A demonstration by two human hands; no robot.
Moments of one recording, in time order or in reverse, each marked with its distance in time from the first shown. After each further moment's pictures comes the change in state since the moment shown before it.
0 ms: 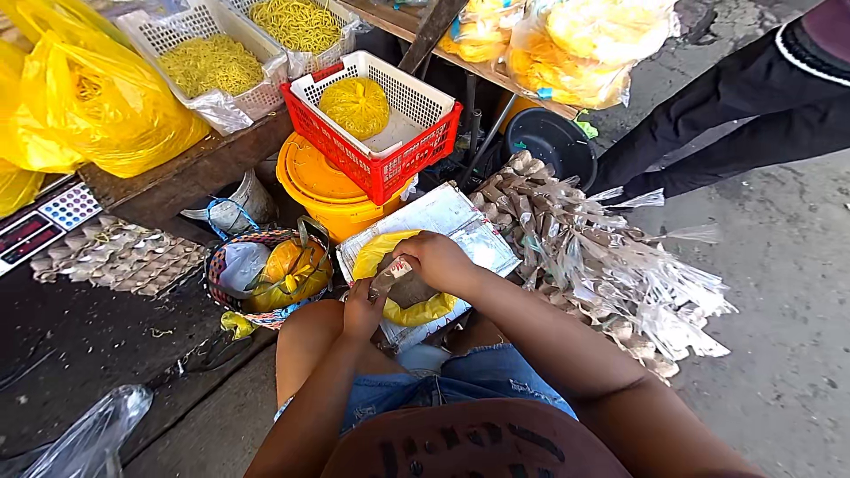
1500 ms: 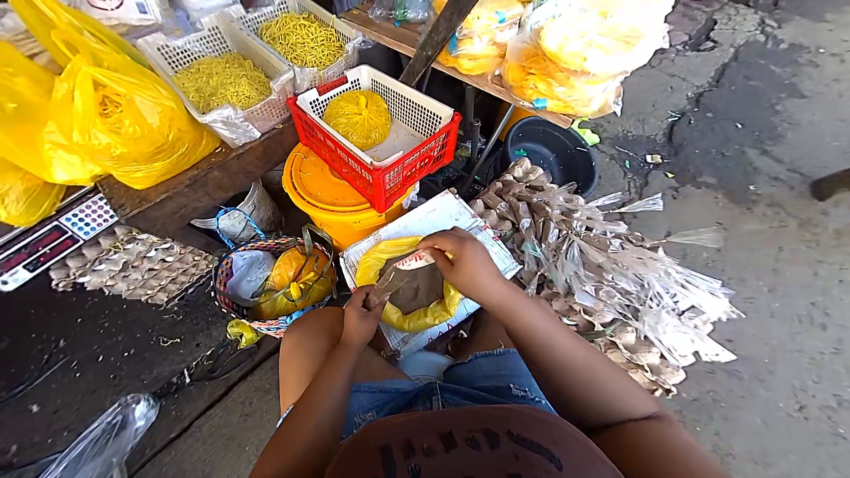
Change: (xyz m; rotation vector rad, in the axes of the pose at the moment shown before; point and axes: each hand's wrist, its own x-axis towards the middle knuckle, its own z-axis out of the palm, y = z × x) left_hand -0.004 -0.013 -0.003 -0.357 0.042 0.035; right_hand -0.034 0.015 -0.004 0.137 0.478 -0.044
